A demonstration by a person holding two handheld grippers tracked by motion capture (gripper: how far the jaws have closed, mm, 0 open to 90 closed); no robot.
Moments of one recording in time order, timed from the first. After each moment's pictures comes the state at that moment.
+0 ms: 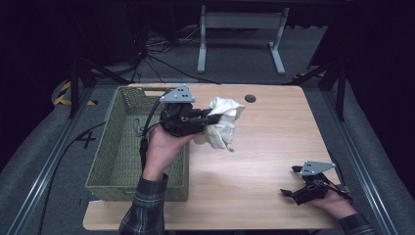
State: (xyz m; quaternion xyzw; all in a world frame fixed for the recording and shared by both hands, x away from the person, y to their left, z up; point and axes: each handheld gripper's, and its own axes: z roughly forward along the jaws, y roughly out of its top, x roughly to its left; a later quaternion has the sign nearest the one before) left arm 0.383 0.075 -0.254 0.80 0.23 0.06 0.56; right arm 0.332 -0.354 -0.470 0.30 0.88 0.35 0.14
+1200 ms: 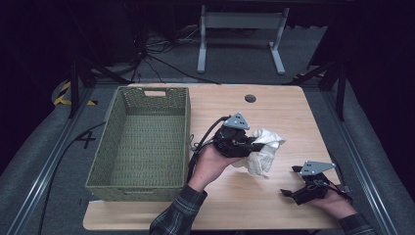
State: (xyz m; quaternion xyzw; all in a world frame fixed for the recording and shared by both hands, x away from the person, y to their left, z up) left arm 0.383 -0.035 -0.323 0.84 0.18 -0.01 0.52; right arm 0.332 -0.354 -0.470 0.30 0.88 0.35 0.14
